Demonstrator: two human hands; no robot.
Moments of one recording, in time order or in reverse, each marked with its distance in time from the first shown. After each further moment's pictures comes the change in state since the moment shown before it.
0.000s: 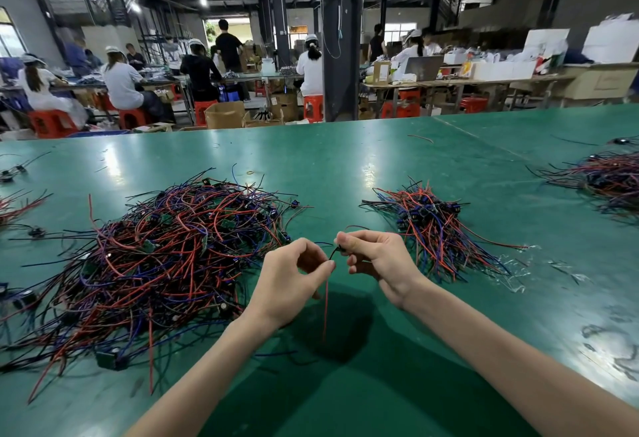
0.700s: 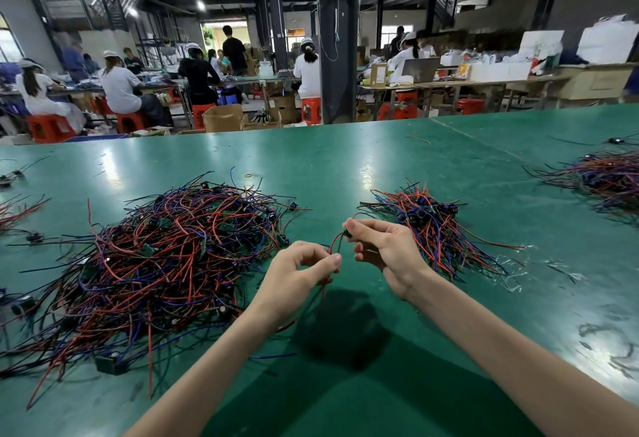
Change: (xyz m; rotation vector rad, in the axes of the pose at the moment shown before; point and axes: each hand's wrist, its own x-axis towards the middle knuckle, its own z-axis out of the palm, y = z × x) left_hand 0.000 0.018 0.000 -0.310 -0.104 -0.196; right_hand 0.002 -0.014 -0.005 0.081 0.072 -0.040
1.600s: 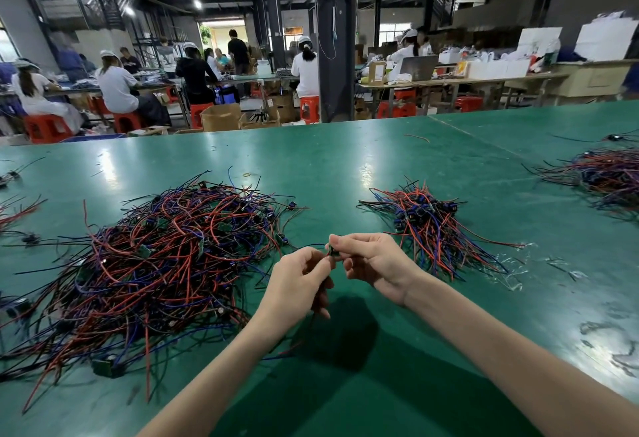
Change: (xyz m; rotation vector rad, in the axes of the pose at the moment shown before) left_hand 0.003 -0.014 0.008 0.036 0.003 -0.104; right_hand -0.005 0.005 0.008 -0.094 -0.166 0.184
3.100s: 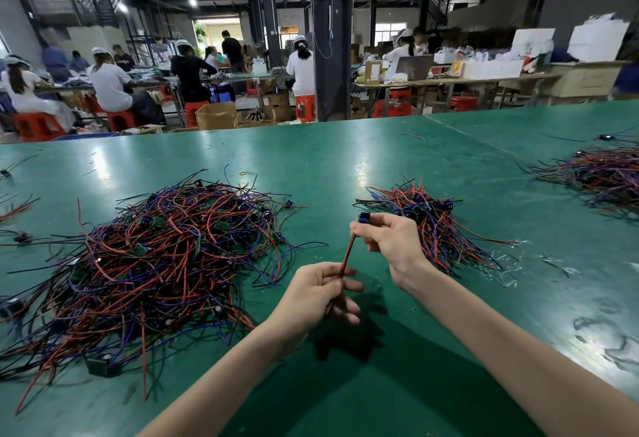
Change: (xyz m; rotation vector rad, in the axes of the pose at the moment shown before) left_hand -0.016 0.011 0.021 -0.327 -0.217 -0.214; right_hand 0.022 -0.001 -0.025 -0.191 0.415 -0.245
